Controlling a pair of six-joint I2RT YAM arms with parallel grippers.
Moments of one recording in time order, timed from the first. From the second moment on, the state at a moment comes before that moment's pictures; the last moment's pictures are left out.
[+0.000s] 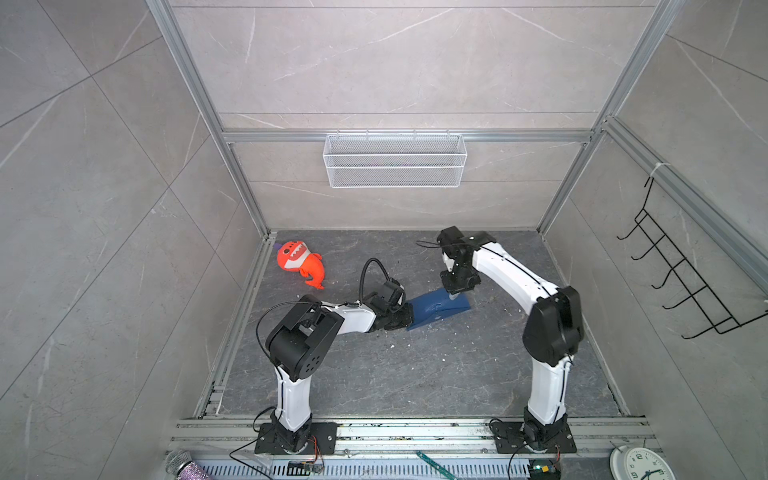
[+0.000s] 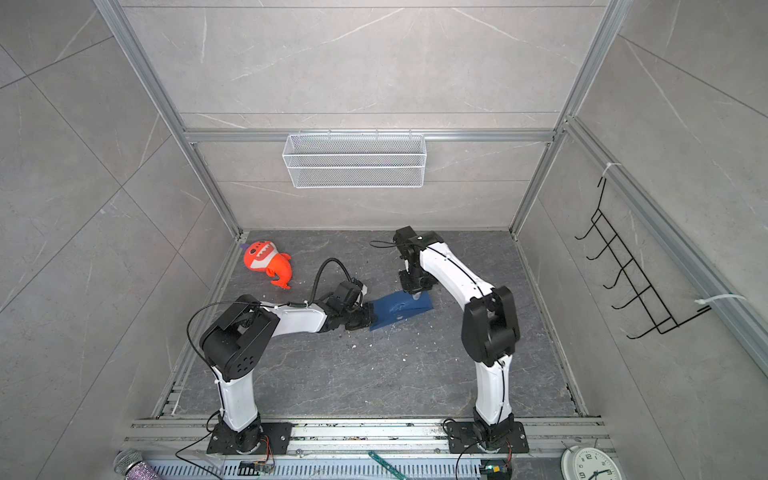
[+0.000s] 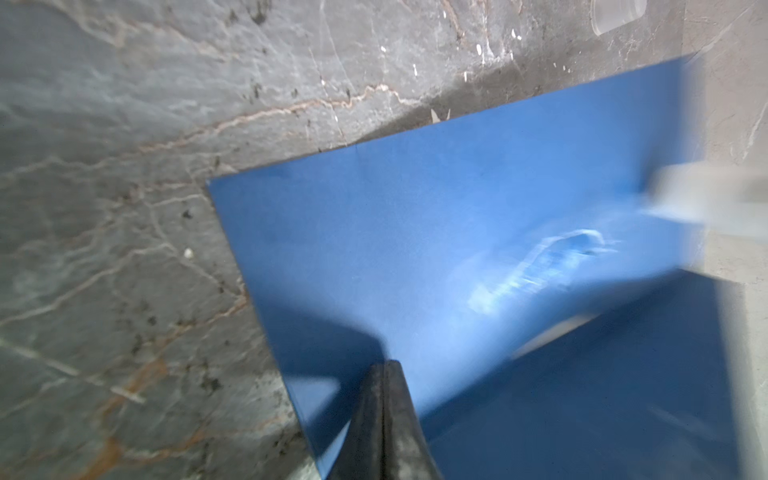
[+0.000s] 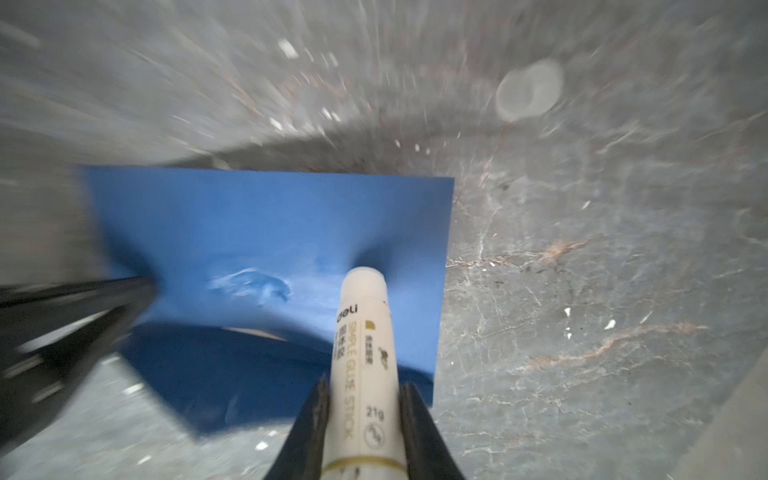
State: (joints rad) left arm -0.69 1.92 1.01 0.04 0.27 -0.76; right arm 0.45 1.91 1.78 -1.21 0.12 0.19
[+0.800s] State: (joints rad) left arm -0.70 1.34 1.05 -0.11 0.13 -0.73; right arm 0.45 0.94 1.00 -0.33 -0.15 0.34
